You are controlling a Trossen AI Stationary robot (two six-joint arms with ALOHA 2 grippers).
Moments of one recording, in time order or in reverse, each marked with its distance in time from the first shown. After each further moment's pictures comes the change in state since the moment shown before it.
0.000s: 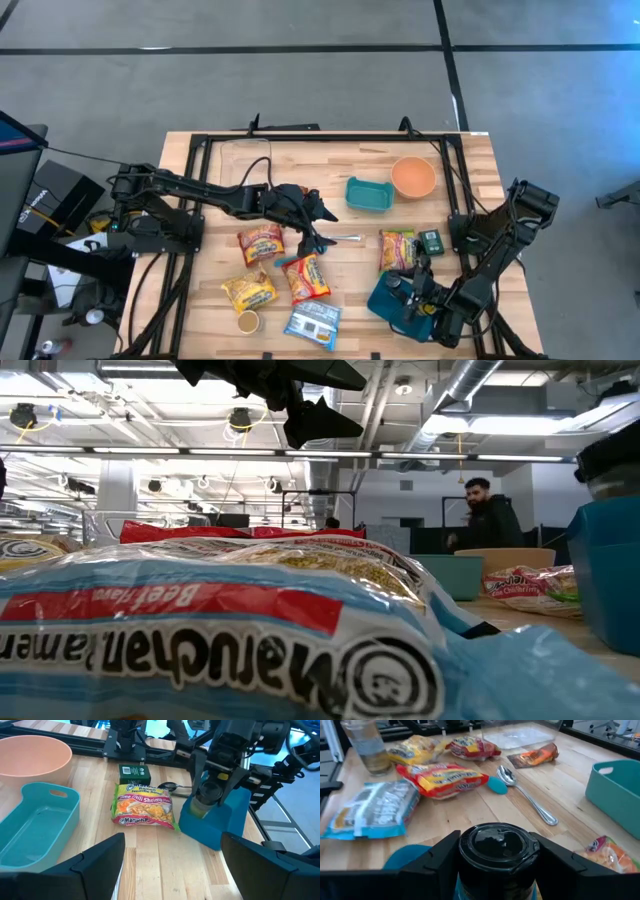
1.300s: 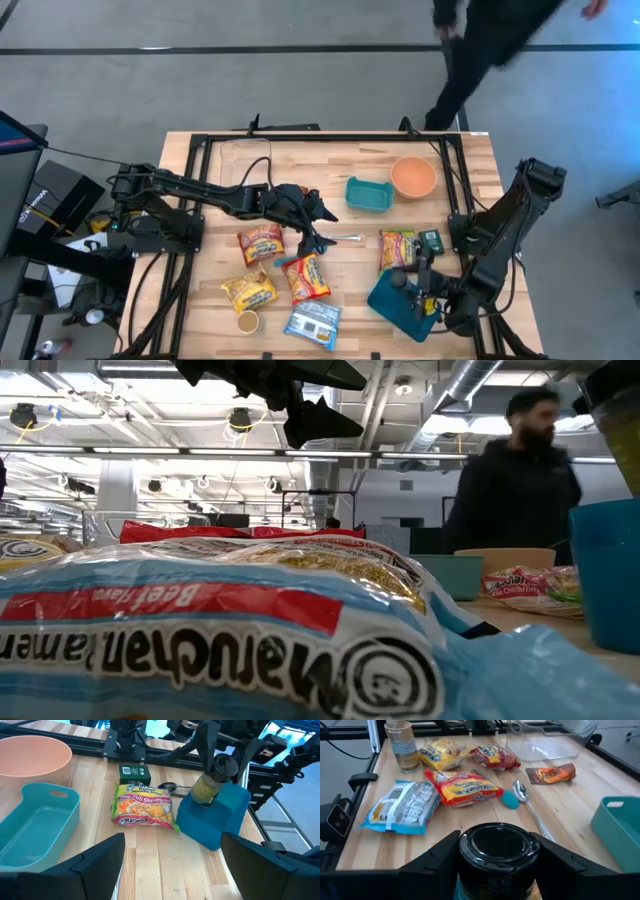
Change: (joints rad) left arm 0.000 0.000 0.000 0.001 0.000 0.000; right arm -0.014 -0.255 0.000 -0.010 -0.112 -0.358
